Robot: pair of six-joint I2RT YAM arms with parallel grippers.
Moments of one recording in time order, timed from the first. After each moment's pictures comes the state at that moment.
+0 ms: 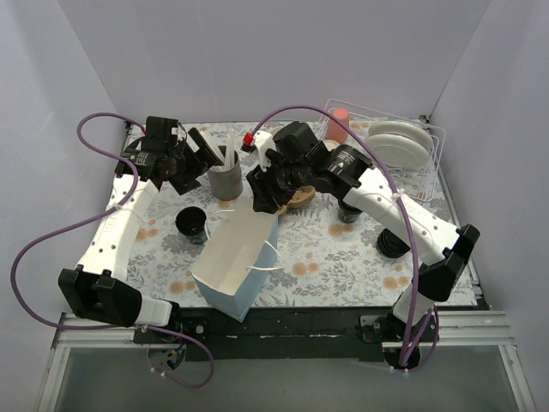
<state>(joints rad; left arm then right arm) -0.20 1.38 1.49 -0.91 0.12 -0.82 0.94 1.63 1.85 -0.93 -0.28 0.05</state>
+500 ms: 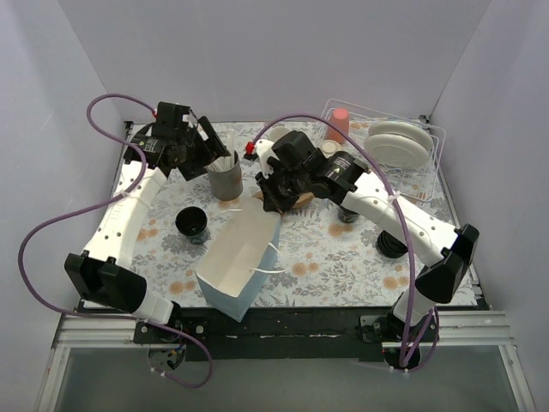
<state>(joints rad) -0.24 1.45 1.62 -0.93 0.08 -0.77 0.94 1.64 1.77 -0.92 -0.23 0.05</state>
